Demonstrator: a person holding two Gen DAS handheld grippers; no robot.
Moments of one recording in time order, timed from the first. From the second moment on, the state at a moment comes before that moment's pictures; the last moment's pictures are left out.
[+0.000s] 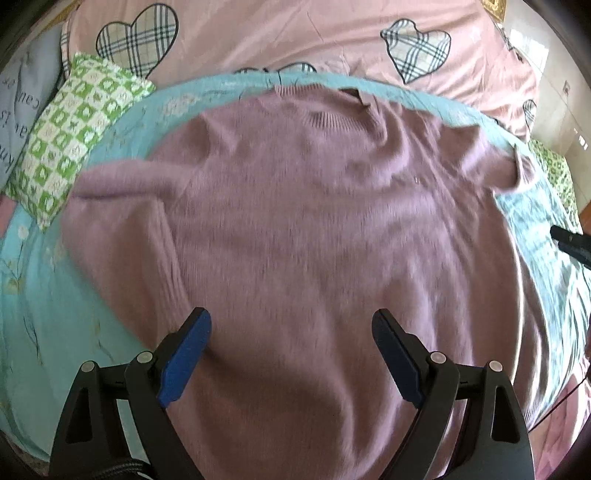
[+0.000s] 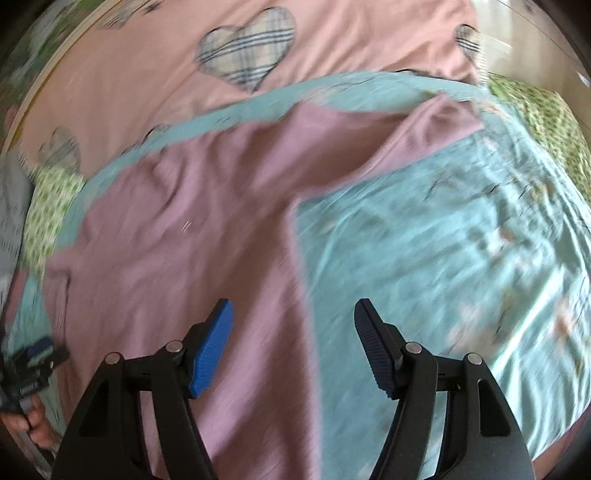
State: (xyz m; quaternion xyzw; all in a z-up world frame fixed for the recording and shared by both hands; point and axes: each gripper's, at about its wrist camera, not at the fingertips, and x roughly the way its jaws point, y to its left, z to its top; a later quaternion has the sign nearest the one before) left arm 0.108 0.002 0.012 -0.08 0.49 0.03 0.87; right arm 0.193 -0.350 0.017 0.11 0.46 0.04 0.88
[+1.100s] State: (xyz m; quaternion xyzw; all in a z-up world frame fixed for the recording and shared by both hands) left arm 0.256 0.015 -0.016 -0.08 0.50 0.12 0.85; right arm 0.480 -0.536 -0.004 0.12 0.47 -0.19 0.86
